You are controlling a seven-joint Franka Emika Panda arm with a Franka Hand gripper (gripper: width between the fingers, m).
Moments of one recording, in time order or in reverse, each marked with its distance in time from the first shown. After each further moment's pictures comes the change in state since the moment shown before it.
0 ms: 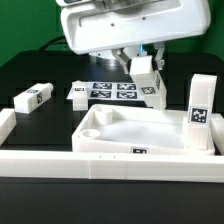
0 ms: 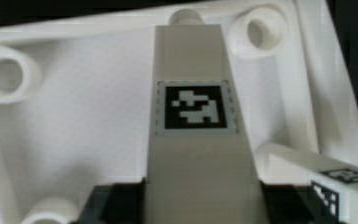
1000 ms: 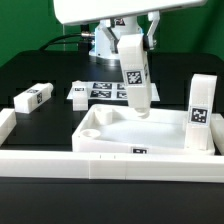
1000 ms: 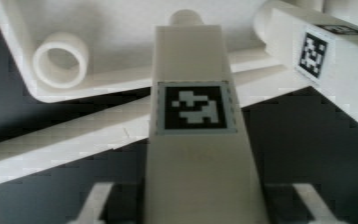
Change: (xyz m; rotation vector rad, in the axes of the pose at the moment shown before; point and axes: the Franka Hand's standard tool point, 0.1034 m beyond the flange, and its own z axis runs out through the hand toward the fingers) arm 0.034 0.010 -0.051 -0.107 0.382 -0.167
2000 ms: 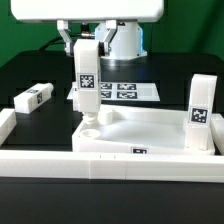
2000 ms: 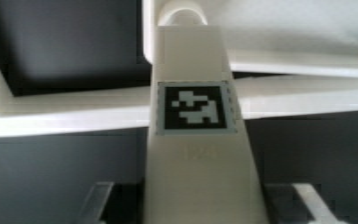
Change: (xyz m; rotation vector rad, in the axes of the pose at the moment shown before) arm 0.003 0.042 0.003 -0.076 0.126 -0.121
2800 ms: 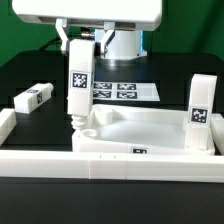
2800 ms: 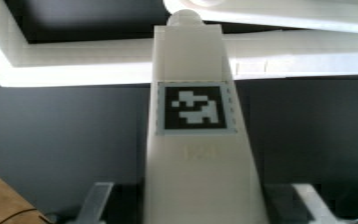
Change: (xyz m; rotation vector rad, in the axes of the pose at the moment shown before) arm -0.003 0.005 0.002 -0.054 0.161 0.003
